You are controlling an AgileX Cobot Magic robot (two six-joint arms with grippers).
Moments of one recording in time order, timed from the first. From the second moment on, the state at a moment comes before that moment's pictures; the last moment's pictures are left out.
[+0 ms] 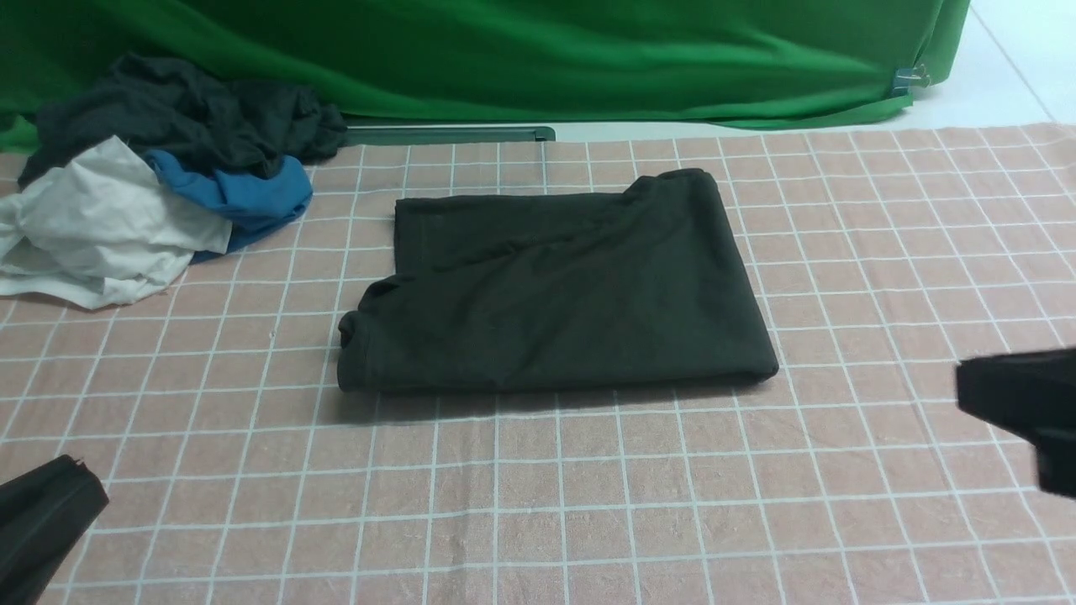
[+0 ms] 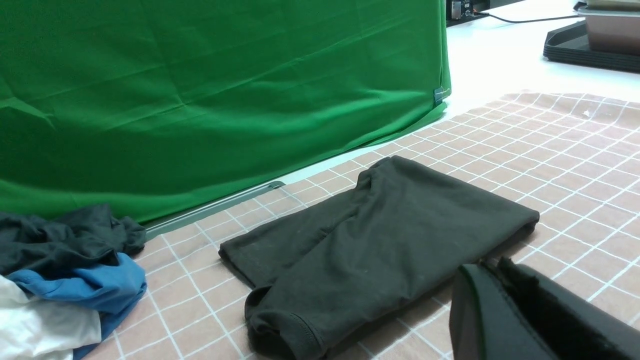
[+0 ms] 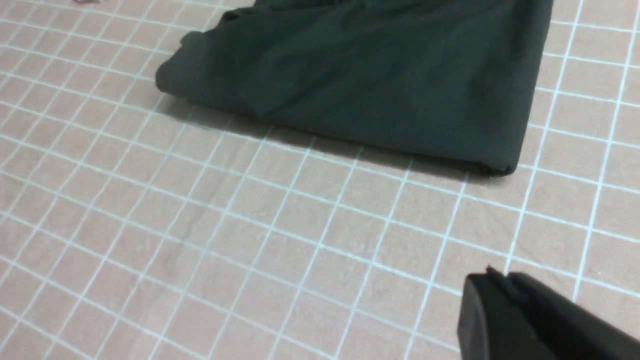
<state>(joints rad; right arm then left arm) 0.48 0.75 -0.72 0.13 0.73 0.11 -0.51 0.03 -0.33 0.08 0.47 0.10</state>
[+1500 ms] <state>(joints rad) 0.00 0.09 -0.04 0.01 0.12 -0.07 -0.51 0.03 -0.33 0.08 0.47 0.10</state>
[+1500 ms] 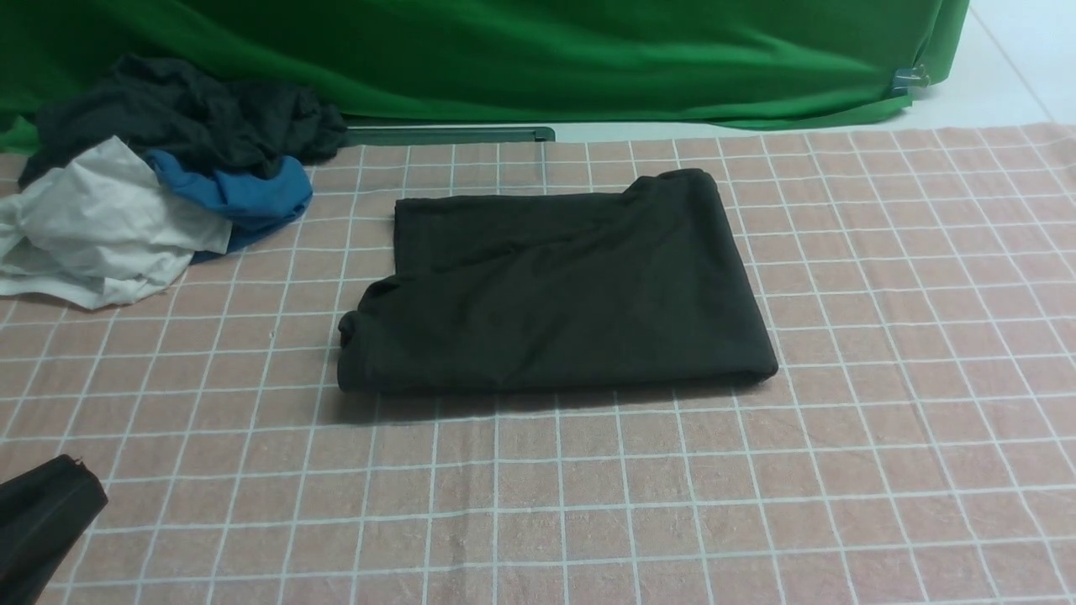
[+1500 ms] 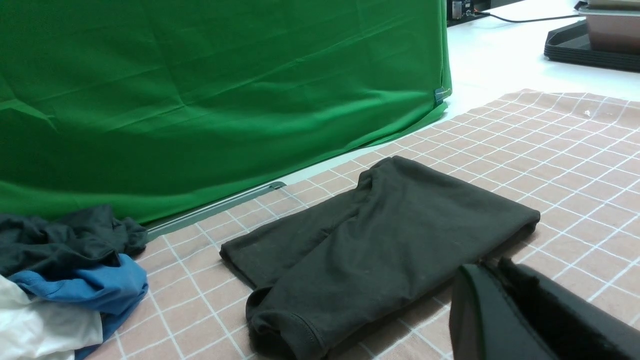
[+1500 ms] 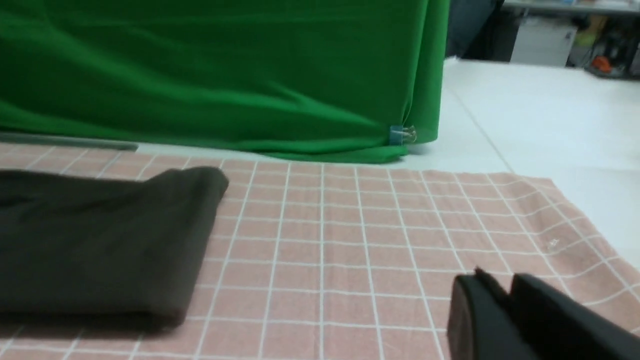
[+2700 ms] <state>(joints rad) 0.00 0.00 0.01 0.01 0.25 -0.06 -0.51 0.03 -0.33 0.08 0.47 0.10</state>
